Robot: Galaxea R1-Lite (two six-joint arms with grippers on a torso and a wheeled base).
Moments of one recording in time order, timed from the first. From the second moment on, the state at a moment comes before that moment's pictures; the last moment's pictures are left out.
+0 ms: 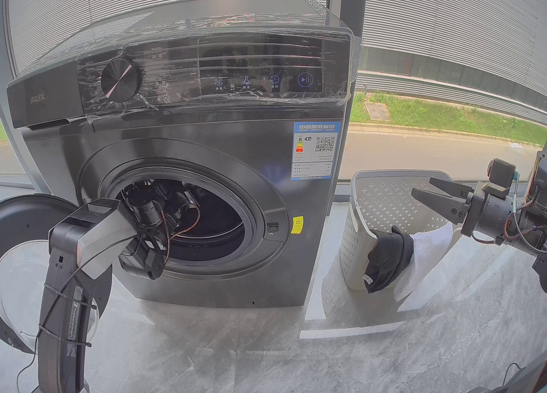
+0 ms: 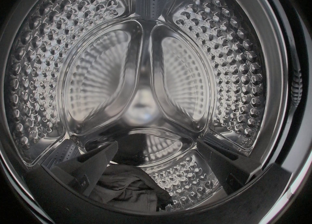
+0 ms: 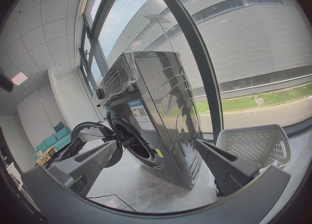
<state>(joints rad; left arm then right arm) -0.14 2.66 -1.40 -1.44 -0.12 -0.34 0.21 1.47 -0.49 -0.91 0.54 0.24</state>
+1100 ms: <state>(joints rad) -0.27 1.71 -0.20 -1.54 -0.13 -0.34 0.22 1.45 -0.52 -0.91 0.55 0.24</state>
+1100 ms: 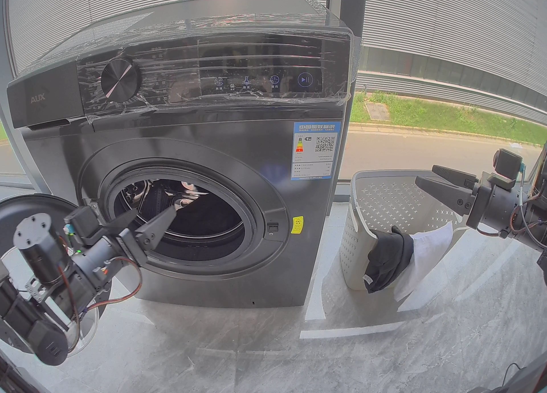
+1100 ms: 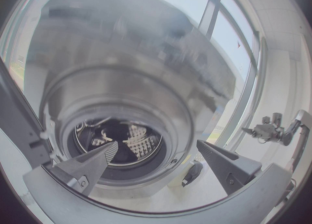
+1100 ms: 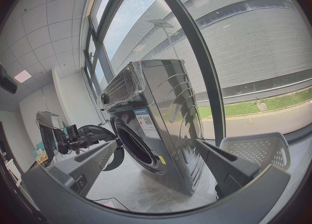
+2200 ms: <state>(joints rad) 0.06 0.32 -0.02 -0.20 -0.22 -0.10 0.22 1.19 -0.40 -0.91 0.58 0.24</state>
